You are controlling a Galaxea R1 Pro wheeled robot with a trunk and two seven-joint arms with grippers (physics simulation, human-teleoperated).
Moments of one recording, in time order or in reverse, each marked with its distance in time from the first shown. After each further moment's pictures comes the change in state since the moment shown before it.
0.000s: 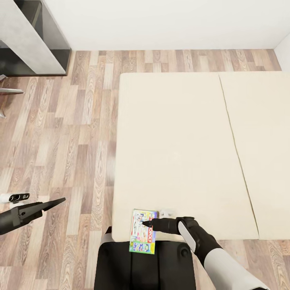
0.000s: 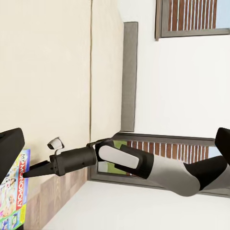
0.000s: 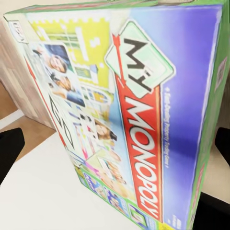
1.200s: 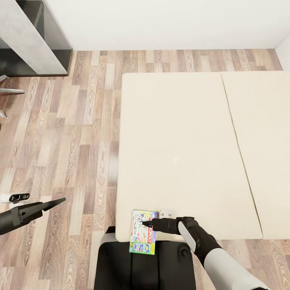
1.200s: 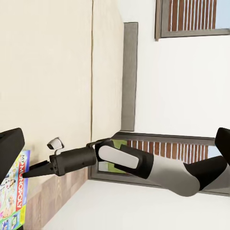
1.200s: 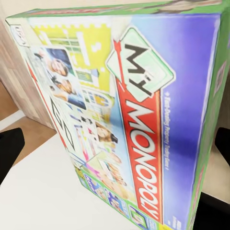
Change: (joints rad) left arm 0.000 -0.001 0.000 0.000 0.000 0.000 0.000; right arm 0.000 0.000 0.000 0.000 0.002 0.000 0.000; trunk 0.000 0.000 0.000
